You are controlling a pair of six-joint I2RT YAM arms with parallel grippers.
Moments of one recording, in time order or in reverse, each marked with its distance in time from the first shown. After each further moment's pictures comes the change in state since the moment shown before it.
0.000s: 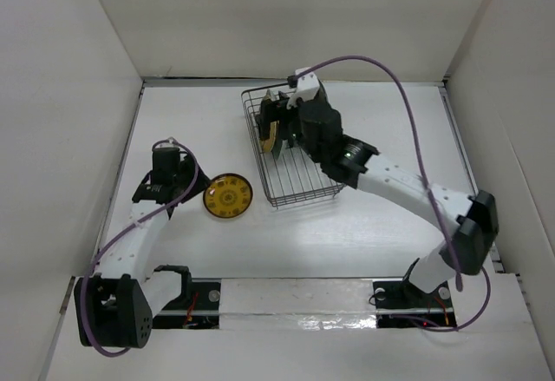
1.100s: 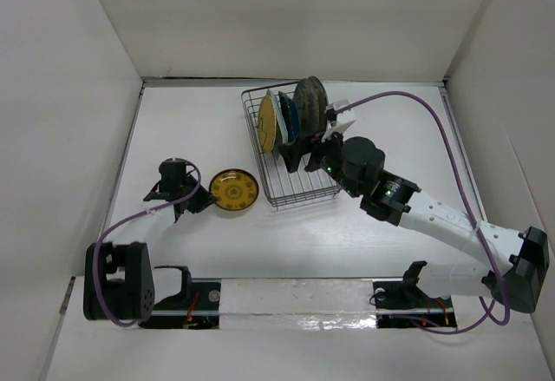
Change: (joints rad) left arm 0.032 0.211 -0.172 0.214 0.107 -0.217; right arm 0.047 -0.428 -0.439 0.109 -0.084 0.102
